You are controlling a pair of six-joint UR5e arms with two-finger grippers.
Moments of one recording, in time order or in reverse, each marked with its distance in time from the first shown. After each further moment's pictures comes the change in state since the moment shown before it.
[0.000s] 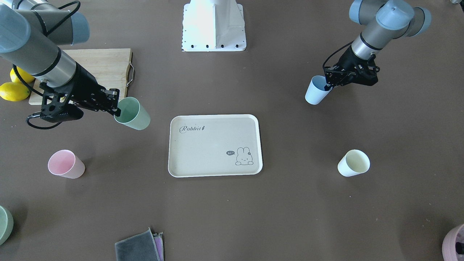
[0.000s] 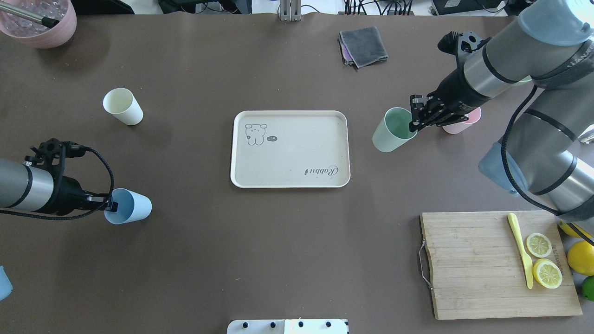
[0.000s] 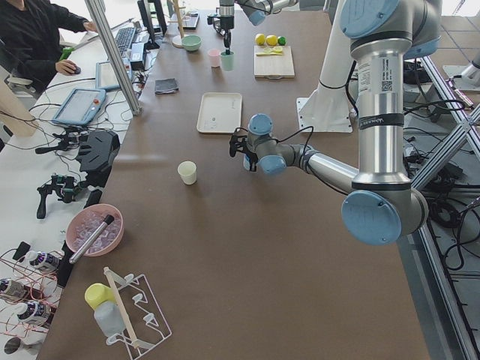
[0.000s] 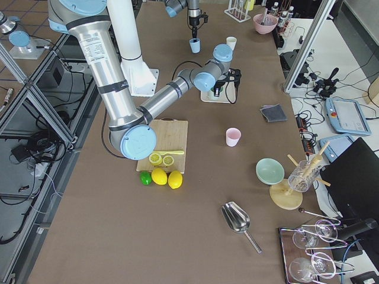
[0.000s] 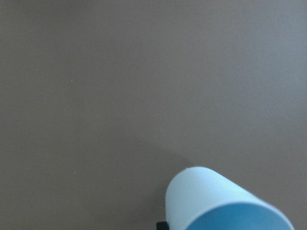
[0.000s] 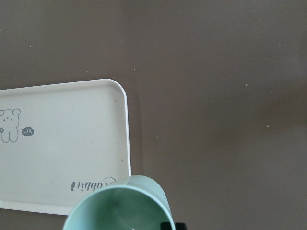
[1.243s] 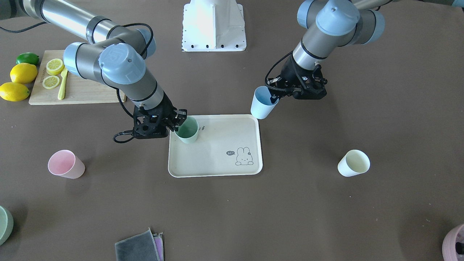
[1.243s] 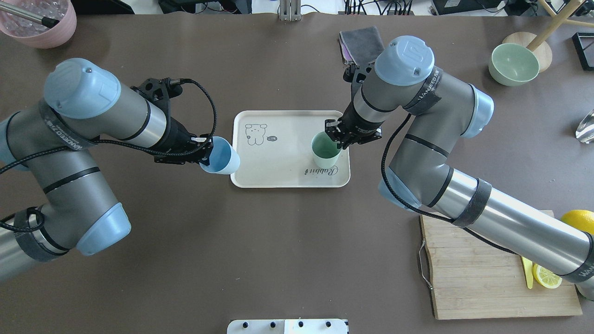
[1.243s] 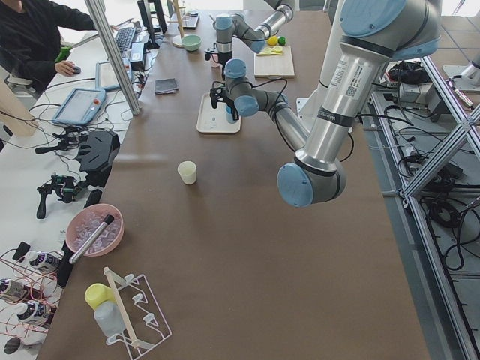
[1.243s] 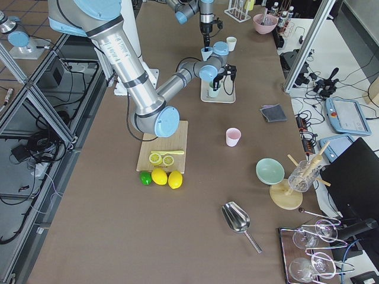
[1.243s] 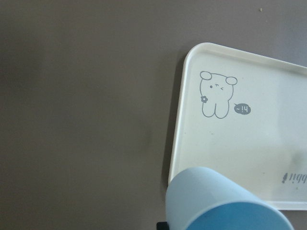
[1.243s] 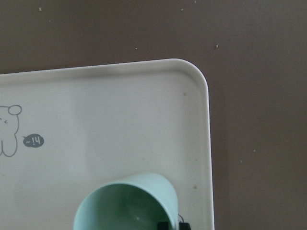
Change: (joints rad) left arm 0.021 -0.531 0.076 0.420 -0.003 -0.219; right arm -0.193 0.255 -0.281 0.015 -0.183 0.094
